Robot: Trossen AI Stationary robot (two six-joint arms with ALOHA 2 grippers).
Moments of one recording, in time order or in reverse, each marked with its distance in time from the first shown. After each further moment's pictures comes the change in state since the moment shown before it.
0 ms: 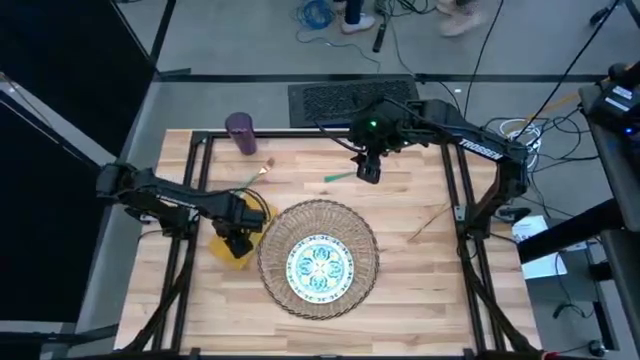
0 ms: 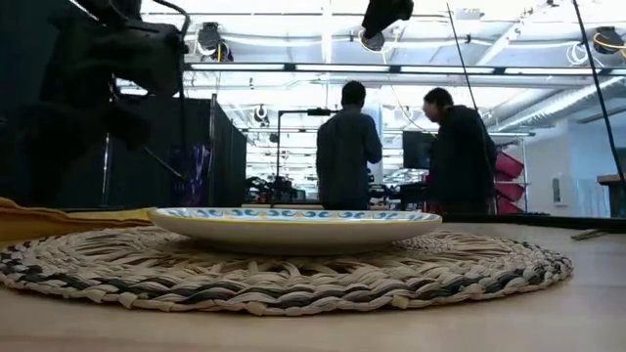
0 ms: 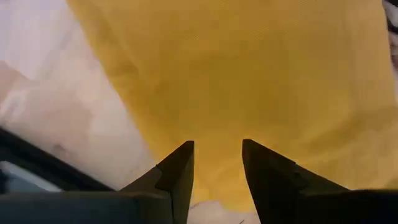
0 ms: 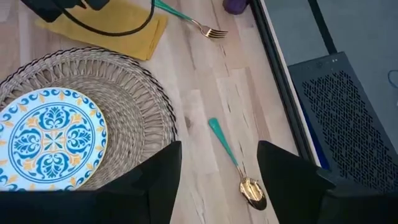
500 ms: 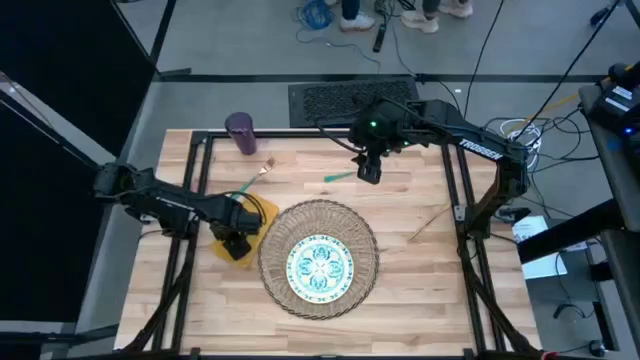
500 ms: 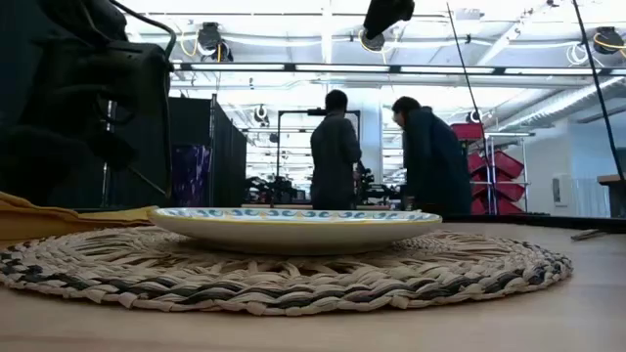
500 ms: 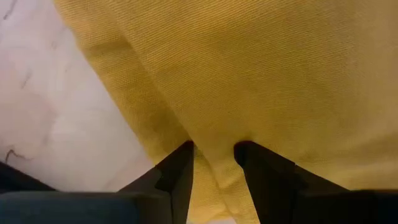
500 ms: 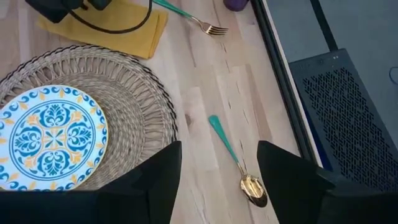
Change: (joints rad) left arm -0.005 -0.002 -0.109 0.133 0.032 -0.038; right arm 0.000 0.000 0.000 -0.011 0.000 0.012
